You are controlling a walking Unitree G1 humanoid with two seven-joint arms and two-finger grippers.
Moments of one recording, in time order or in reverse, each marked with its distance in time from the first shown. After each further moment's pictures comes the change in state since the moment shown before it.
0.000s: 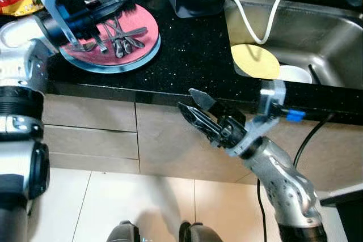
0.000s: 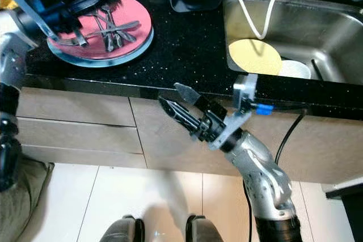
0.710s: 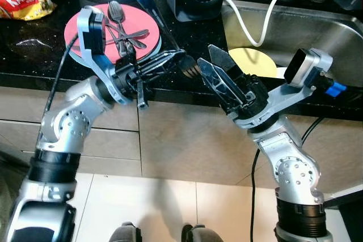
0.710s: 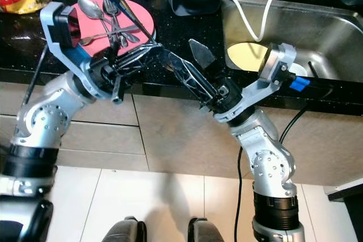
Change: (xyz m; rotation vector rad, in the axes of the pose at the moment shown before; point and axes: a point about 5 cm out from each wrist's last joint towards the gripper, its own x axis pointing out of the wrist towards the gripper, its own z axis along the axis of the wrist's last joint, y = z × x) left arm 0.033 -0.125 -0.027 -0.717 -0.283 -0.302; right arm 0.028 -0.013 0.044 -0.026 -0.235 0.000
